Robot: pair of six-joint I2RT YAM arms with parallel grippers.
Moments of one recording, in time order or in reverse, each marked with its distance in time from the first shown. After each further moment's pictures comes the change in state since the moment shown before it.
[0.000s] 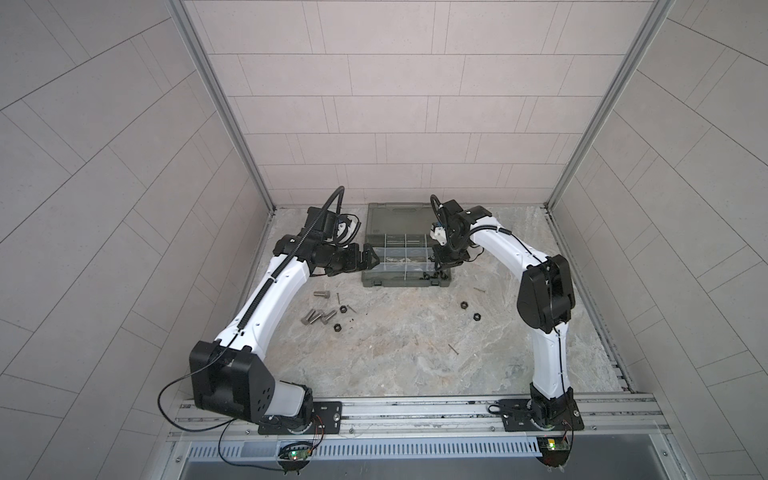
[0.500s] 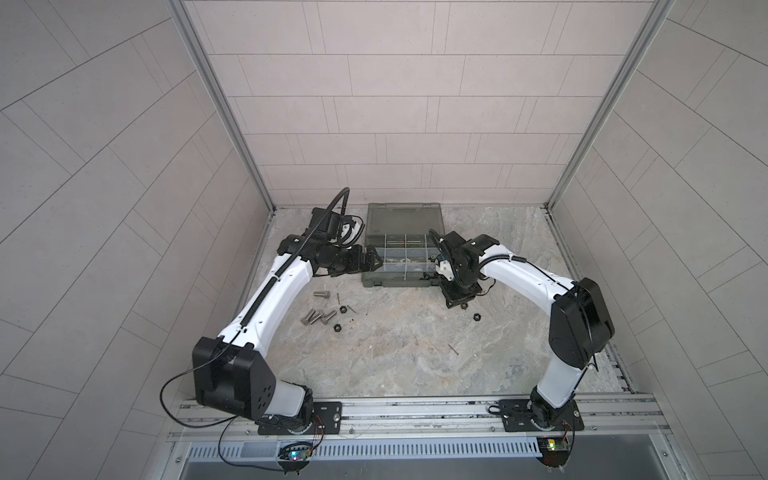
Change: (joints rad) left arm -0.025 0.016 -0.004 0.008 0.001 0.013; right arm 0.132 -0.293 -0.458 0.012 0.057 0.041
